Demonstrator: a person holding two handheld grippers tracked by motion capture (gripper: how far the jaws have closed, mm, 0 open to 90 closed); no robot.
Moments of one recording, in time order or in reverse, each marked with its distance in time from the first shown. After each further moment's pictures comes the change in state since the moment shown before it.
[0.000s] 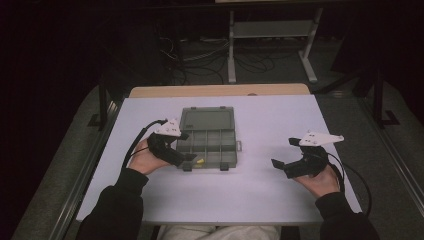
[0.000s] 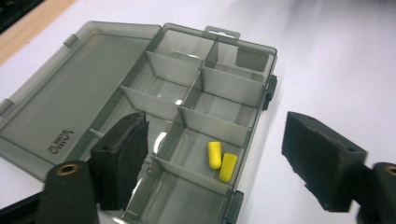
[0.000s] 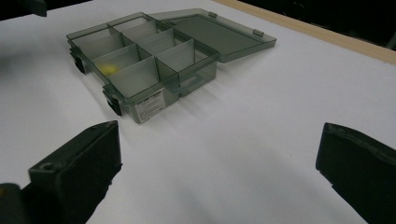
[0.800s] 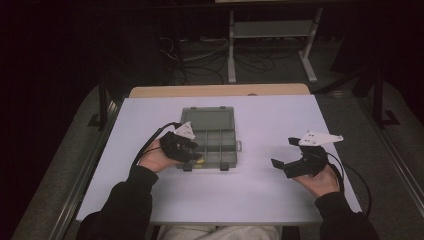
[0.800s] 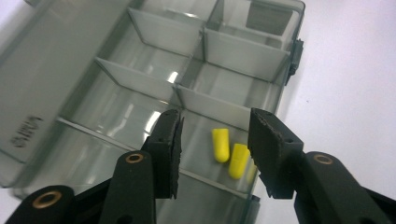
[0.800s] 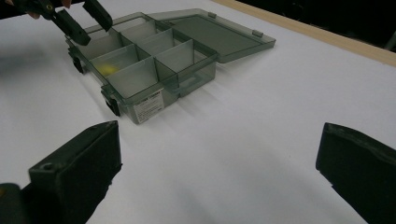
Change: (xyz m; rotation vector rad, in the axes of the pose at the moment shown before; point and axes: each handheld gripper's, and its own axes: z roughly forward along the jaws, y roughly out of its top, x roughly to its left) left arm 0.002 0.003 0.039 0.161 -0.011 0.021; right arm 0.000 0.000 0.001 0.001 -0.003 -0.006
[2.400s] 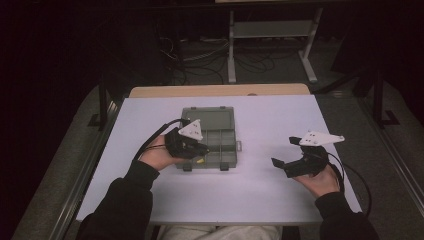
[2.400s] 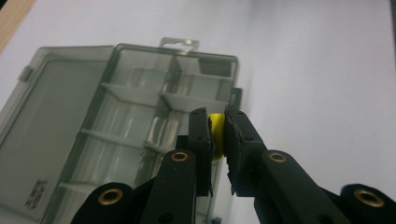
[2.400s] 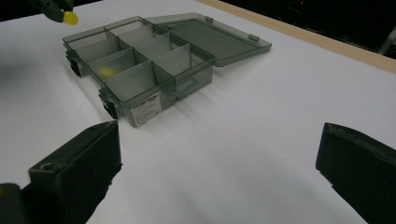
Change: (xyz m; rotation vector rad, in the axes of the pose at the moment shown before) left arm -0.021 0.037 -0.023 -0.011 -0.045 0.138; right arm 0.000 0.001 -0.002 -0.015 -0.015 -0.002
